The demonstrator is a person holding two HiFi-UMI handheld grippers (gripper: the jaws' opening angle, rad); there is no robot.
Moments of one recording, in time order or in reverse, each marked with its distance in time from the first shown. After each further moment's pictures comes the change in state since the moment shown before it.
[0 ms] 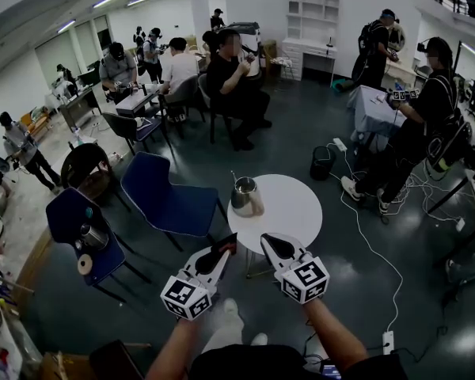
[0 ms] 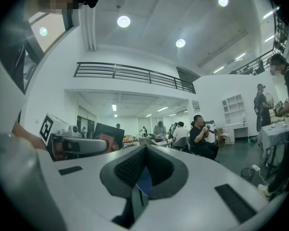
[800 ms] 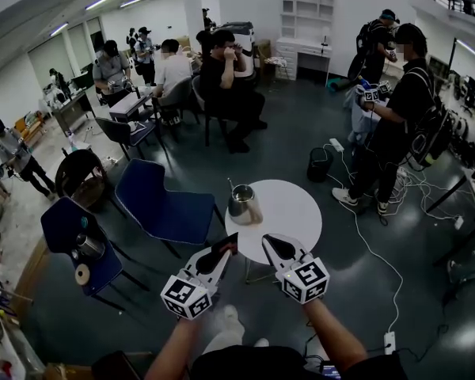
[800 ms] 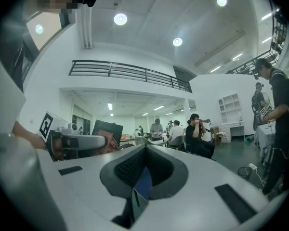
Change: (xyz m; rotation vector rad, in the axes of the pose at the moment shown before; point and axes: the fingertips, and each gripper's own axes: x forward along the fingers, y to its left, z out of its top) left arm 0.045 0.044 0.003 -0.023 0.002 -0.040; right arm 0.043 -0.045 -0.007 0.013 0.015 -0.042
